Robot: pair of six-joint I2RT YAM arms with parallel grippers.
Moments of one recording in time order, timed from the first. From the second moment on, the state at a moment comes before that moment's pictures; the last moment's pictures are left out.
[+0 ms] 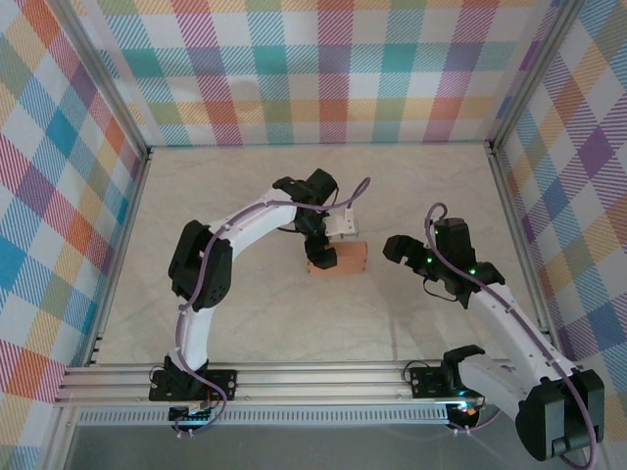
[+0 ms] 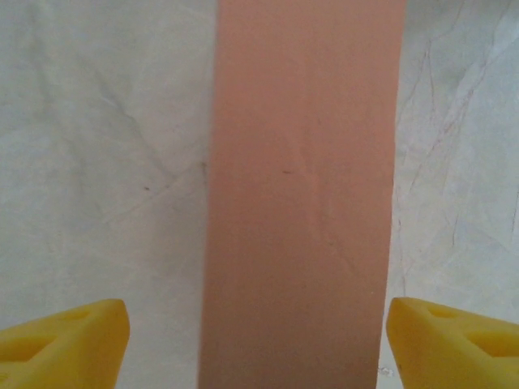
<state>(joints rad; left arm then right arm) -0.67 2.06 1.75 -1.02 0.35 0.74 0.27 0.96 0.66 -0.47 -0.25 0.64</state>
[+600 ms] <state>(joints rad) -0.72 1.97 1.63 -0.95 0.18 0.76 0.27 1.00 0.66 -0.48 -0.25 0.64</state>
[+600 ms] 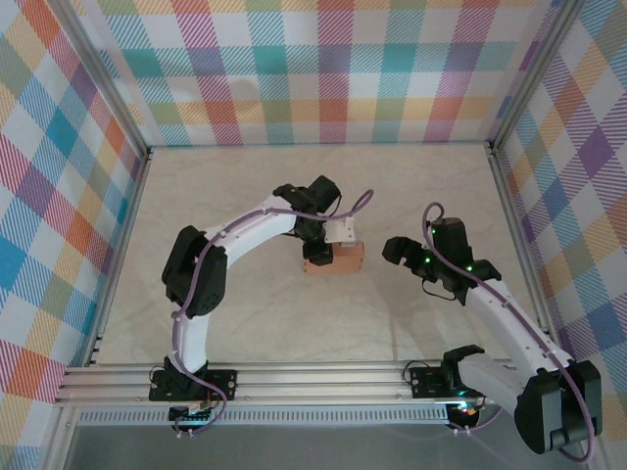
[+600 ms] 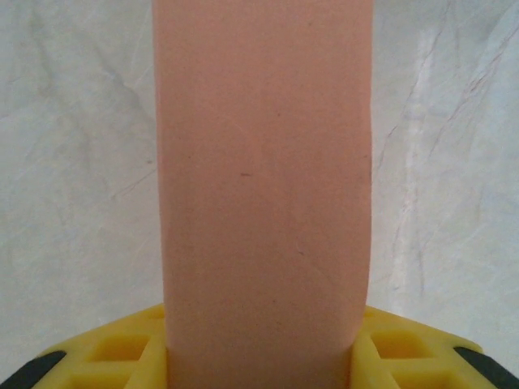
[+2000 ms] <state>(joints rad) -0.43 1.22 0.70 -0.02 -0.16 0.09 0.25 1.08 0.61 -0.11 0.01 0.25</state>
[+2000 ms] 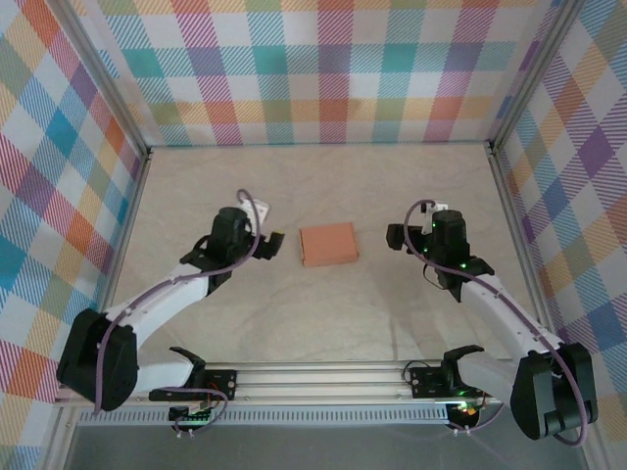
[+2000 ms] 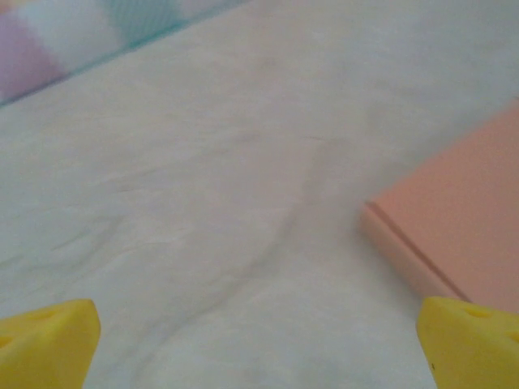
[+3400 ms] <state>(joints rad) -0.06 1.55 0.45 0.60 -0.05 -0.09 0.01 1.53 0.43 0.69 -0.11 0.05</state>
